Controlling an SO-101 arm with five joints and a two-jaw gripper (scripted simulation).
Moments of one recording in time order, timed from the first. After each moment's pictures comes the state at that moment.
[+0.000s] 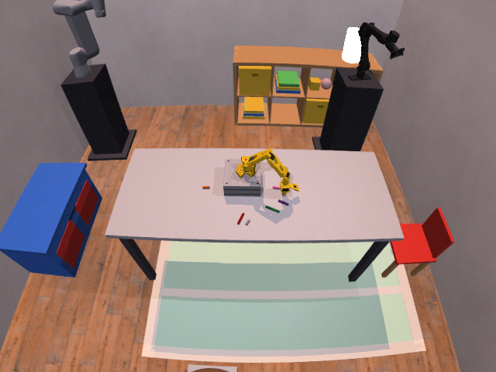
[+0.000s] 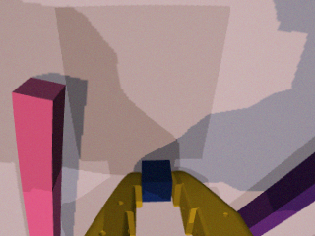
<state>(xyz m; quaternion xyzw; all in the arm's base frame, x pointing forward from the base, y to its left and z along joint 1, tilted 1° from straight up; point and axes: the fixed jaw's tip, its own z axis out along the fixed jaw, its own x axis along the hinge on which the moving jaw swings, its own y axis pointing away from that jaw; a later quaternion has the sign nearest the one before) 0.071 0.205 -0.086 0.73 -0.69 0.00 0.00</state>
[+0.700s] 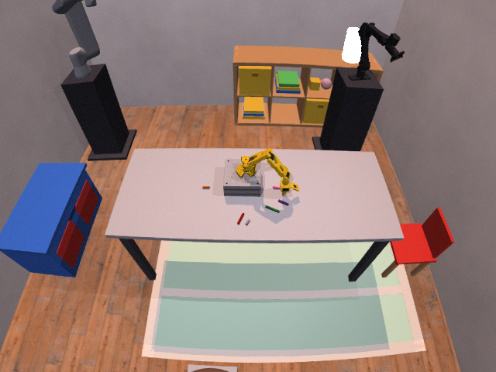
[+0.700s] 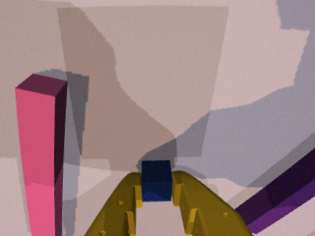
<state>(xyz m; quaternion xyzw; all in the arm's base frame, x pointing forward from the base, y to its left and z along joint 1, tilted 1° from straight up) 0.071 0.205 -0.084 0.73 -0.69 0.00 0.01</state>
